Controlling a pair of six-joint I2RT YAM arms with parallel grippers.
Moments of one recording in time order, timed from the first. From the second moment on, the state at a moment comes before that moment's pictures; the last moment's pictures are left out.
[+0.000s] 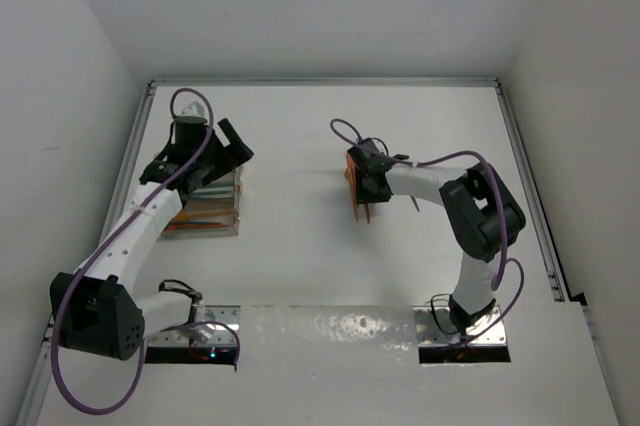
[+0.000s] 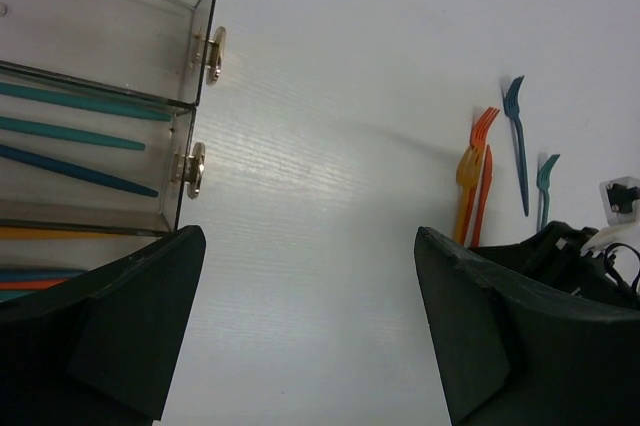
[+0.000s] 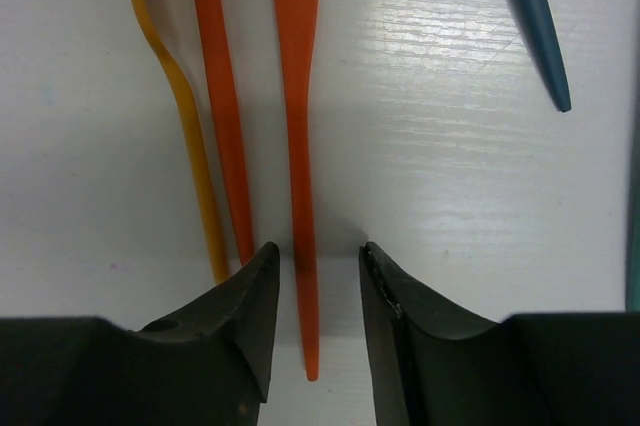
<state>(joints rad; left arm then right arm) -0.17 1.17 0.96 -0.47 -0.01 -0.67 0.55 1.85 1.04 -0.34 0.23 0.45</state>
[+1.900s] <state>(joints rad) -0.70 1.64 1.16 -0.06 0.12 -0.97 0.56 1.16 0.81 -0.31 -0.13 0.18</state>
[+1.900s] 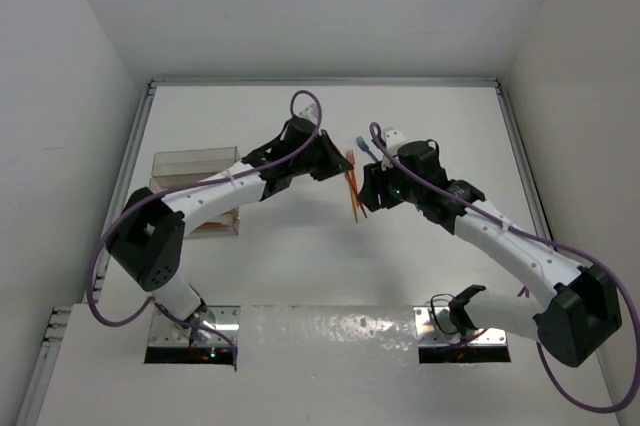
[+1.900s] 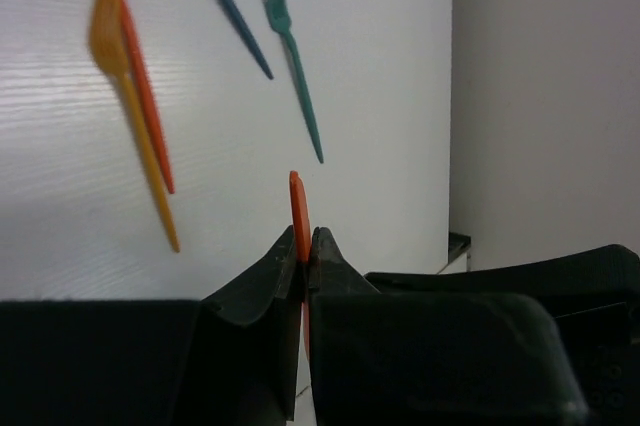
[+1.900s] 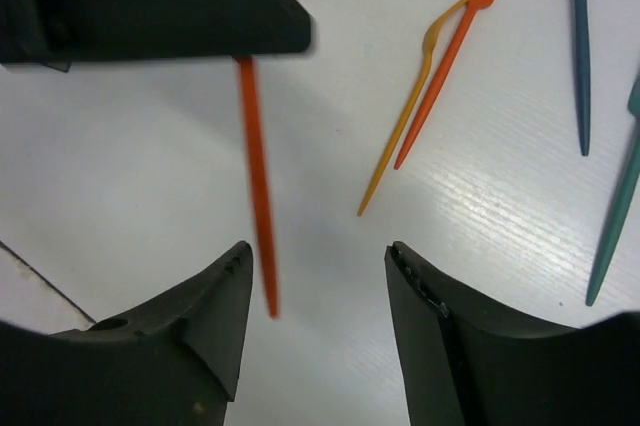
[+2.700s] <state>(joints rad) 0.28 1.20 0.73 -0.31 -0.01 -1.06 0.56 1.21 0.81 -0.32 -0.08 0.18</state>
